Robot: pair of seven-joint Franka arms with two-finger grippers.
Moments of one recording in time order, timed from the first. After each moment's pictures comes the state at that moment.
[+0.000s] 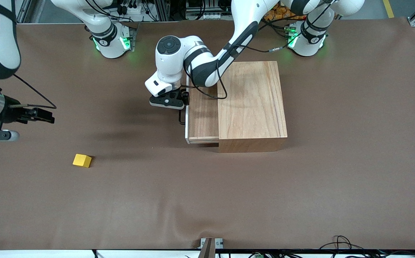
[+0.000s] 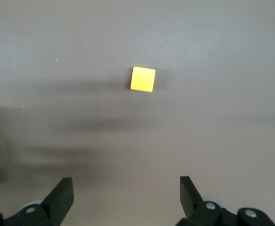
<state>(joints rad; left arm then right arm) -1.00 0.84 -0.06 -1.17 0.04 2.22 -0.95 0.03 0.18 -0.12 -1.68 0.03 1.73 -0.10</state>
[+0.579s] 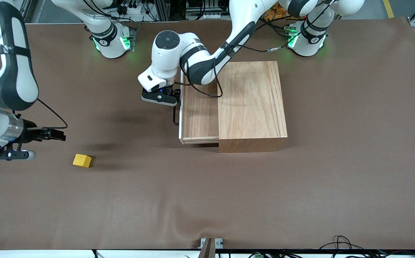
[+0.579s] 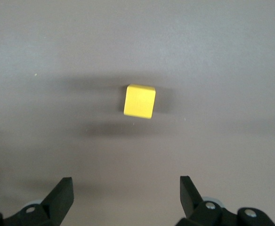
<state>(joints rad) -1.00 0.86 -0.08 -1.10 0.00 2.23 -0.95 0.00 0.33 -0.12 -1.73 0.08 1.94 -0.16</state>
